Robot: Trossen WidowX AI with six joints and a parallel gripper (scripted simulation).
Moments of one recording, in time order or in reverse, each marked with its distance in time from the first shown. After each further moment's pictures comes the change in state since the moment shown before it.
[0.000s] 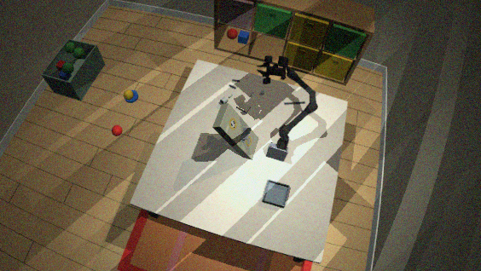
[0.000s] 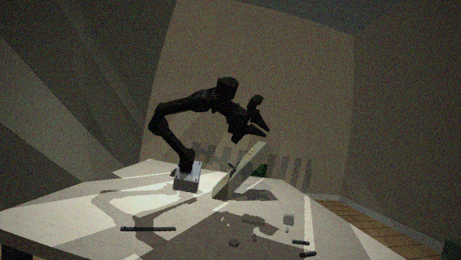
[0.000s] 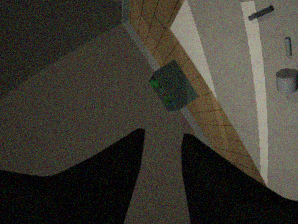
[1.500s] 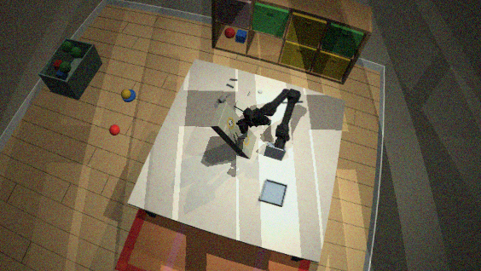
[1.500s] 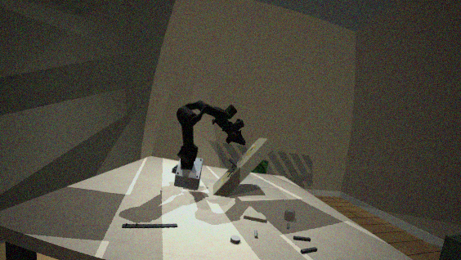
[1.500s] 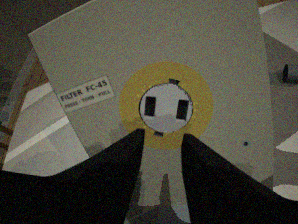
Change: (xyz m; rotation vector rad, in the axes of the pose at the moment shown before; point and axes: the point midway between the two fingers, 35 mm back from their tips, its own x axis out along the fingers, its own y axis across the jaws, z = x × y) arm -0.069 -0.309 -0.259 -1.864 0.326 -0.143
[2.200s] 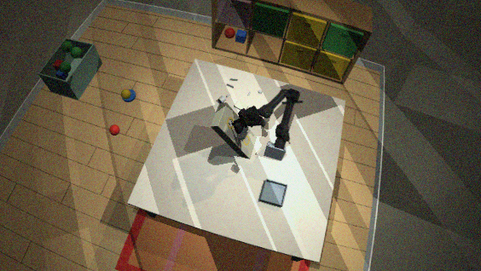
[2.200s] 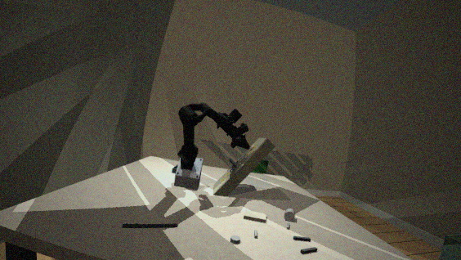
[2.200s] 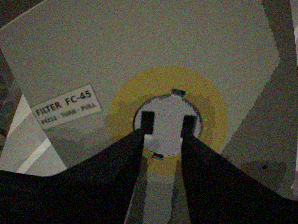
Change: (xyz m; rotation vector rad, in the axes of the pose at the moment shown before) arm 0.034 0.000 0.000 0.000 0.000 -0.001
